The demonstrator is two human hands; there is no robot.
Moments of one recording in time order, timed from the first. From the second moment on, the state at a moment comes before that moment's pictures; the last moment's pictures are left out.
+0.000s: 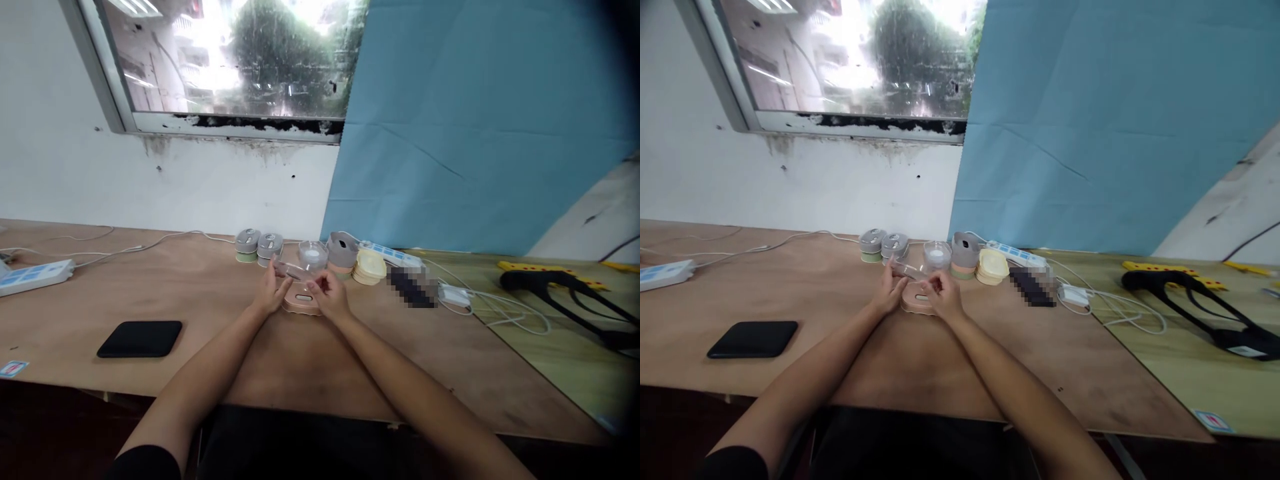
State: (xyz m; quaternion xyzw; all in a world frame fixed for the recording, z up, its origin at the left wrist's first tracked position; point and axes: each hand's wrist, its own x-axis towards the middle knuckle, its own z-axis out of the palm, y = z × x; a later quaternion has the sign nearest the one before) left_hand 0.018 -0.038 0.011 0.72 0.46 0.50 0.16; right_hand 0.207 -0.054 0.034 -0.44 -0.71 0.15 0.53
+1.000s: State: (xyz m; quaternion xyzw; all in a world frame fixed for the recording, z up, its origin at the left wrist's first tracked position) left_hand 0.015 -0.039 0.014 0.75 0.57 0.32 0.15; right_hand 0.264 -0.026 0.020 -0.60 -0.73 0.21 0.25
